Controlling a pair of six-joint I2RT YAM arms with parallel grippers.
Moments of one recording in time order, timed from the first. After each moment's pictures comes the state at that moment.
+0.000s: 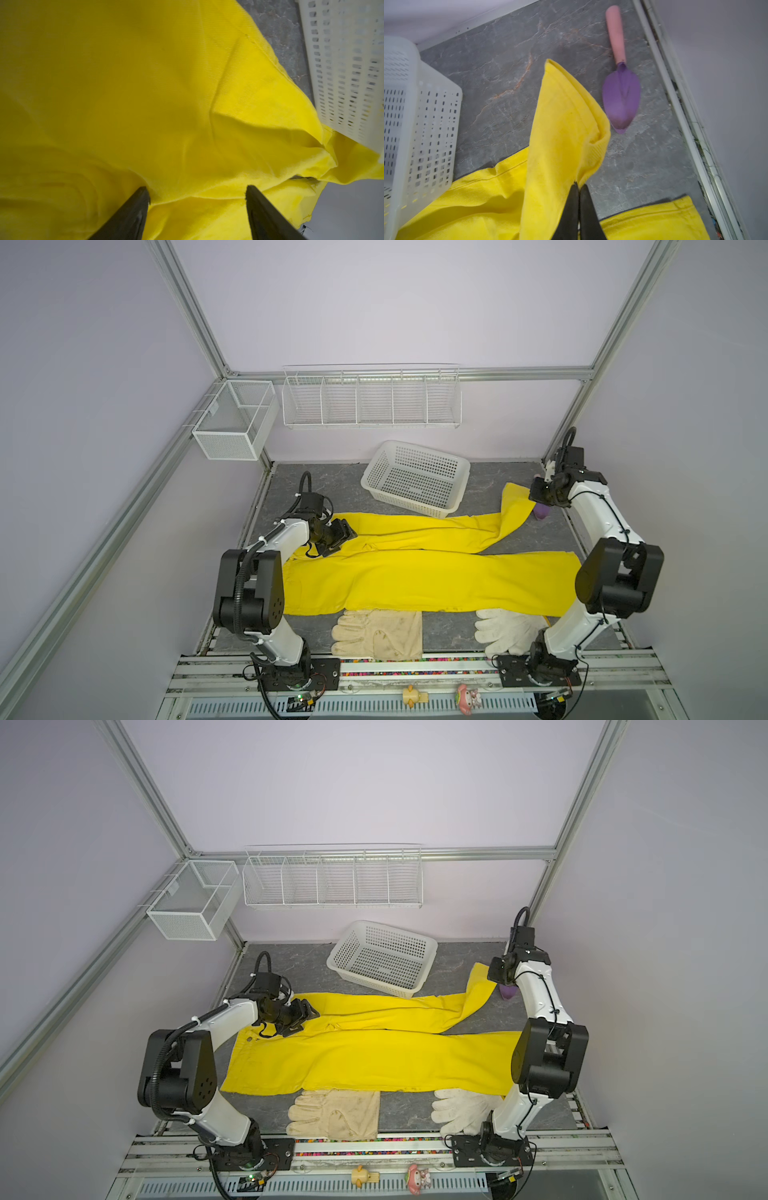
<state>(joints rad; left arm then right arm) -0.12 1.67 1.02 -0.53 0.42 -0.56 -0.19 1.72 1.51 -0.79 0.01 0.19</state>
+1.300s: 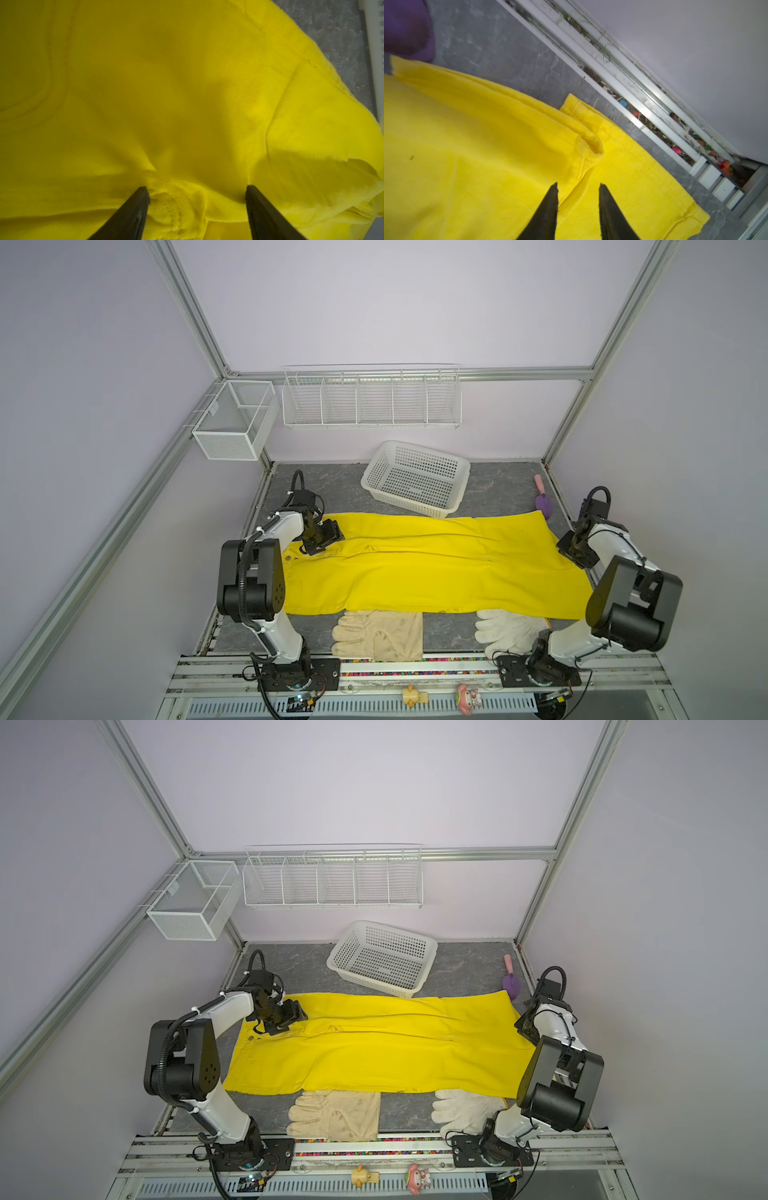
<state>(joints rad) -0.04 1.74 1.10 -0.64 0.30 -0.38 -0.42 1.56 1.05 -0.71 0.21 0.41</state>
